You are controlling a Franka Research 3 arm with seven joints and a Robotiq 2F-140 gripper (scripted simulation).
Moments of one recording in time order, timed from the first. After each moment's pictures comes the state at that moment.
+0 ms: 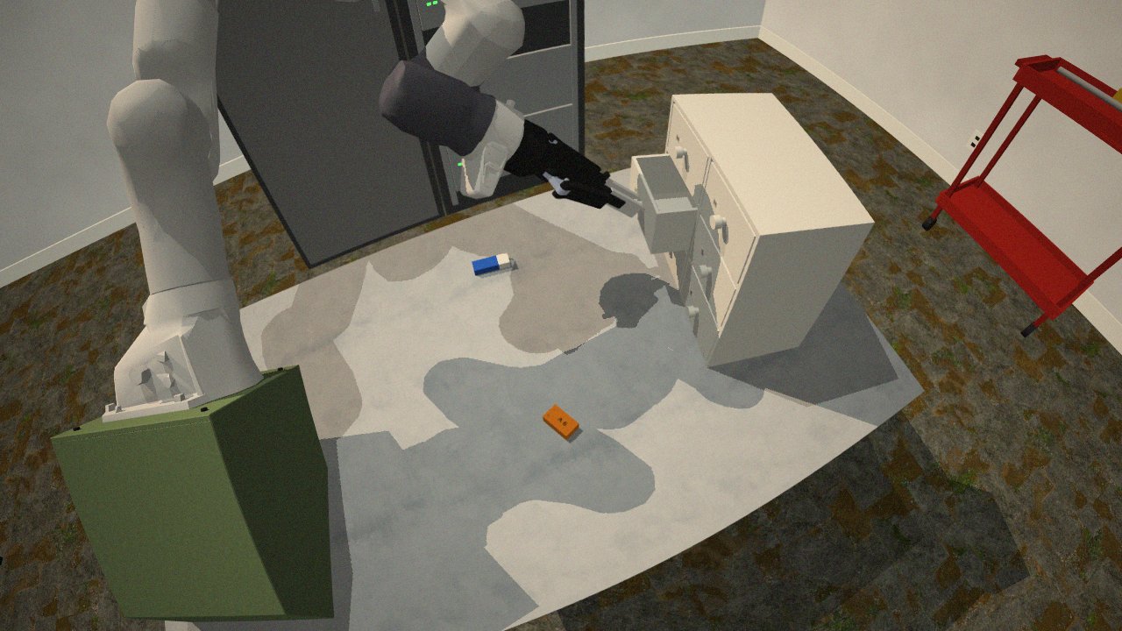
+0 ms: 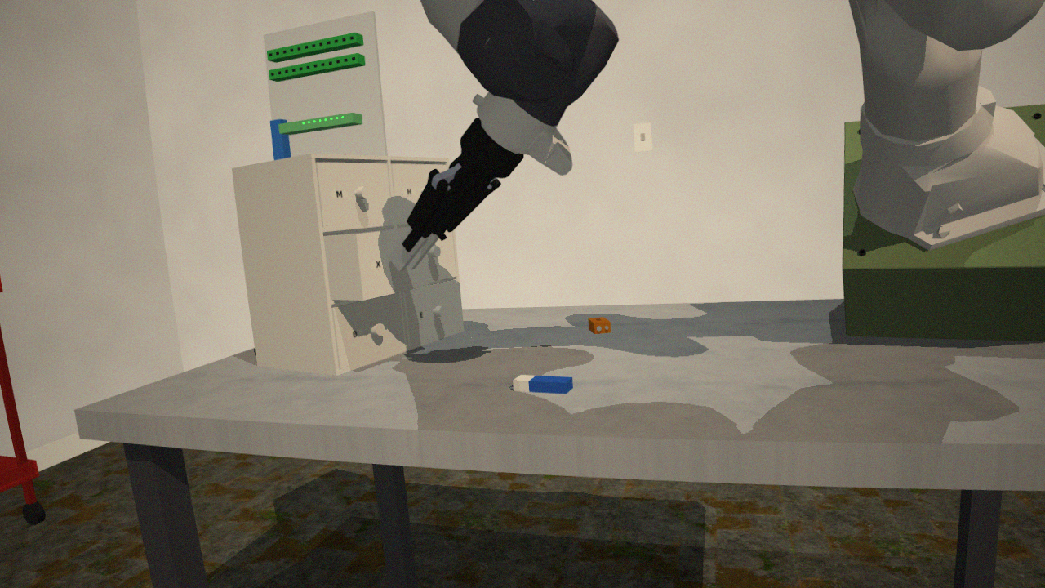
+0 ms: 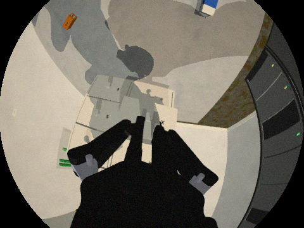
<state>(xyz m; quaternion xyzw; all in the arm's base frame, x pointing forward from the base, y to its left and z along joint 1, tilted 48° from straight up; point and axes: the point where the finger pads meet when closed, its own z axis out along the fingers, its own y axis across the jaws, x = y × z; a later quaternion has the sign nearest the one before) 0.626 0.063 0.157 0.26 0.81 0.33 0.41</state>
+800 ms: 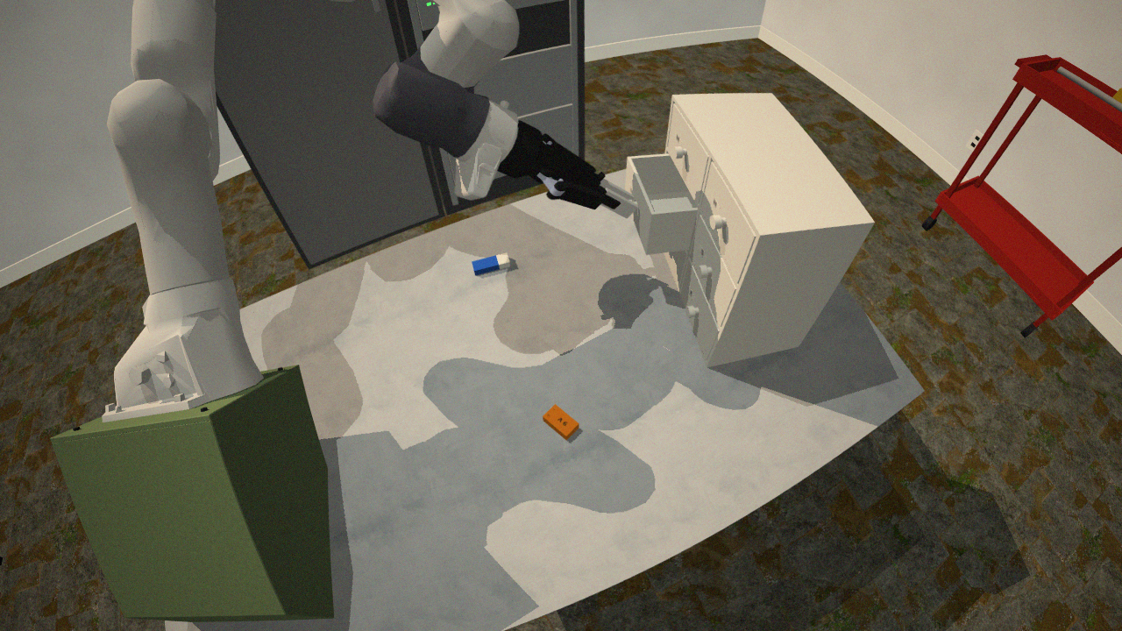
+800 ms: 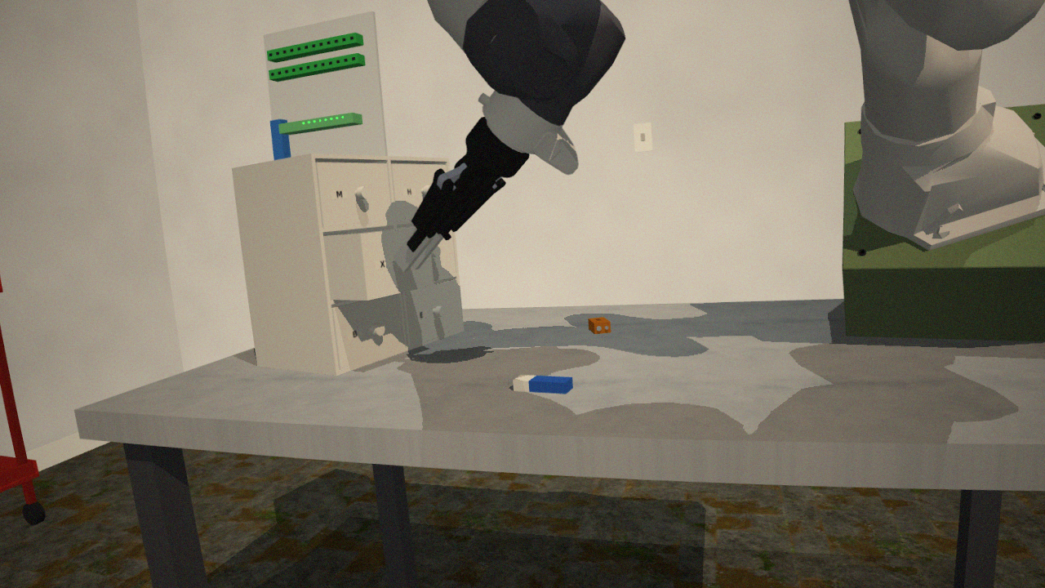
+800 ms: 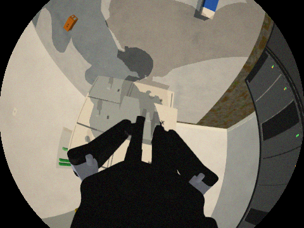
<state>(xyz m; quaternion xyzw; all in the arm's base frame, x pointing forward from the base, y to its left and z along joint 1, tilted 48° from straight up) 0.619 0.065 0.157 0.26 0.81 0.33 0.41</state>
